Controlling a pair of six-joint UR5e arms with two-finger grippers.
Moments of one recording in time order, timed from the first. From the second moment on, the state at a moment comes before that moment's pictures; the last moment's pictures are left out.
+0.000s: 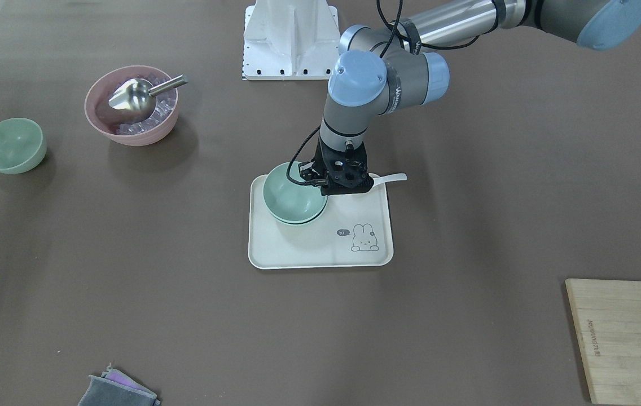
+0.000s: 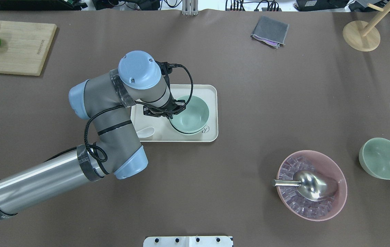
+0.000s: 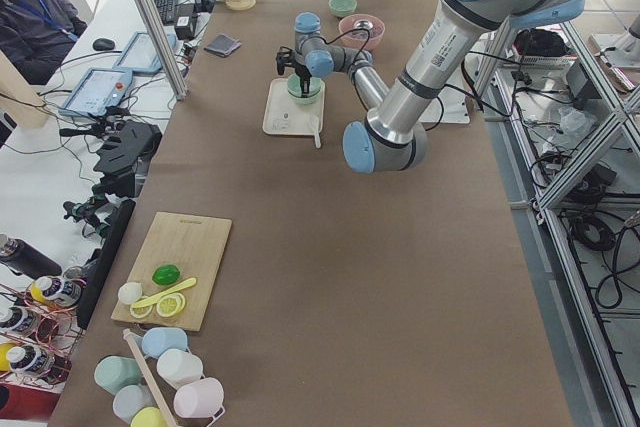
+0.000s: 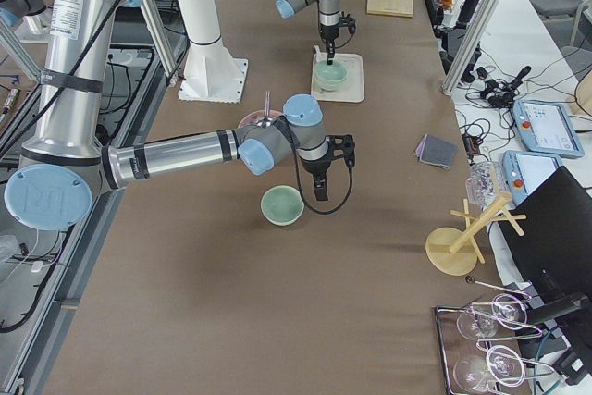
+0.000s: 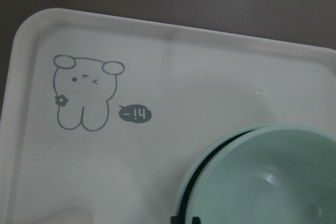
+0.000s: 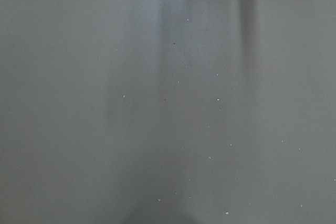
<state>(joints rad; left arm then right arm) -0.58 -2.34 -1.50 -1.74 -1.92 -1.30 1.19 -1.77 1.96 -1.16 2.15 0.62</state>
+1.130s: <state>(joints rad) -0.63 -2.21 -1.67 -1.76 -1.93 -1.25 1.18 -1.77 1.96 -1.16 2.15 0.62</state>
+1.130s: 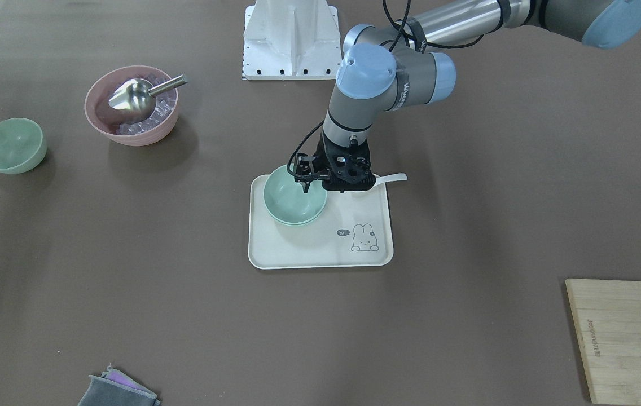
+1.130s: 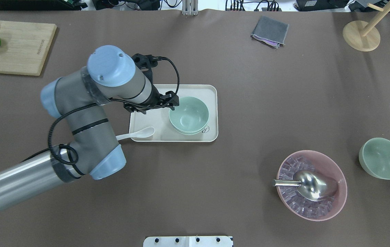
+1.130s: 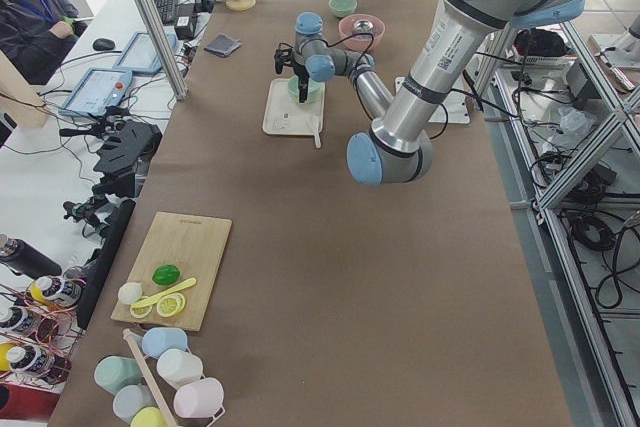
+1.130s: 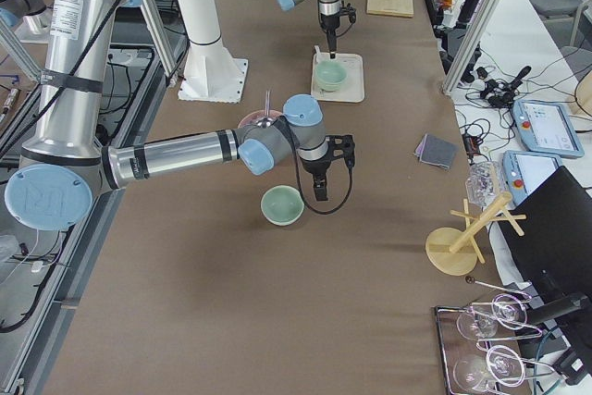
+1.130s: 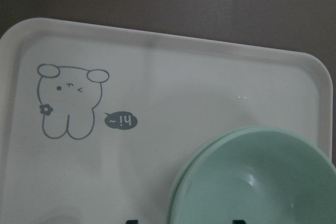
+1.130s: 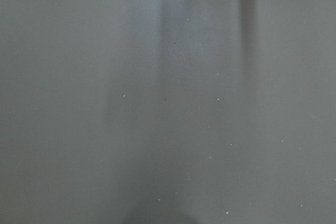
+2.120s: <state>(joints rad) -1.23 -1.80 -1.86 -1.50 -2.18 -0.20 1.18 -1.88 1.95 -1.07 2.16 0.62</state>
